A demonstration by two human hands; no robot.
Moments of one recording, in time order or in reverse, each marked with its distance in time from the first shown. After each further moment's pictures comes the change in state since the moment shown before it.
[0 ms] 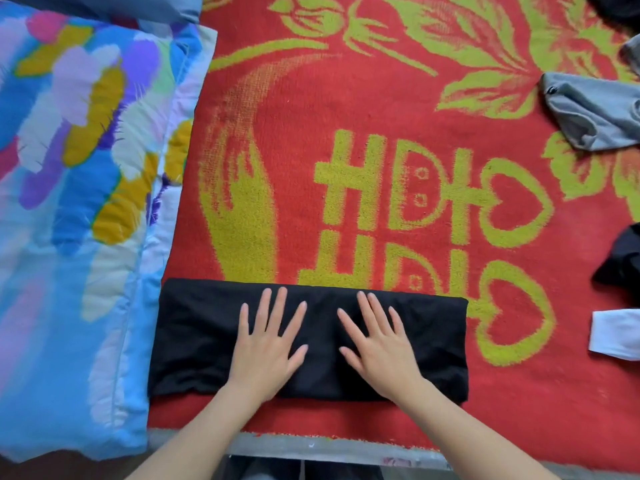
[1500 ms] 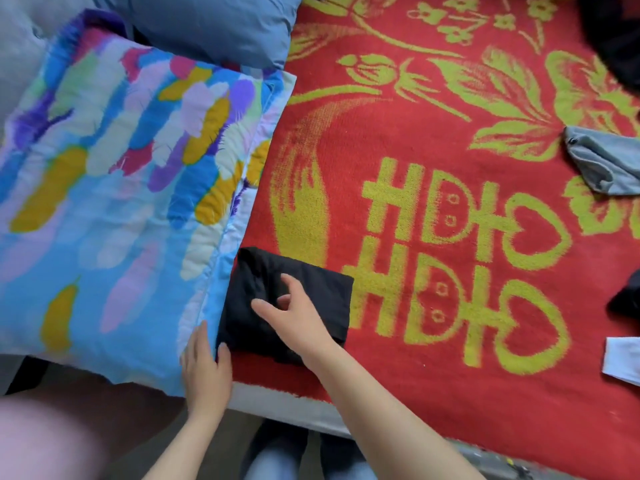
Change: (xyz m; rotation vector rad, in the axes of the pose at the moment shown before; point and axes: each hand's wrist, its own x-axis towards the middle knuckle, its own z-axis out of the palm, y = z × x) left_hand -0.119 -0.064 -0.037 -0.666 0.252 -0.996; right_hand 0.011 -0.188 -0.122 1.220 -0.251 0.222
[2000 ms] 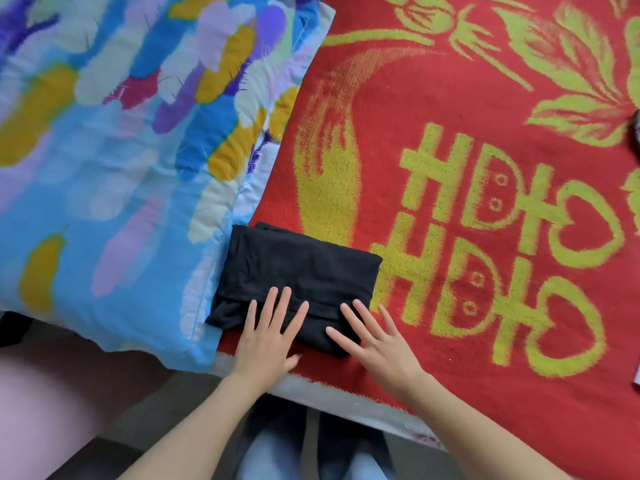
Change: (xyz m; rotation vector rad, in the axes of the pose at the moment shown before) left_hand 0.009 -0.039 0.070 0.653 -0.141 0.930; right_hand 0.025 0.168 -0.058 -1.578 -0.082 -0.667
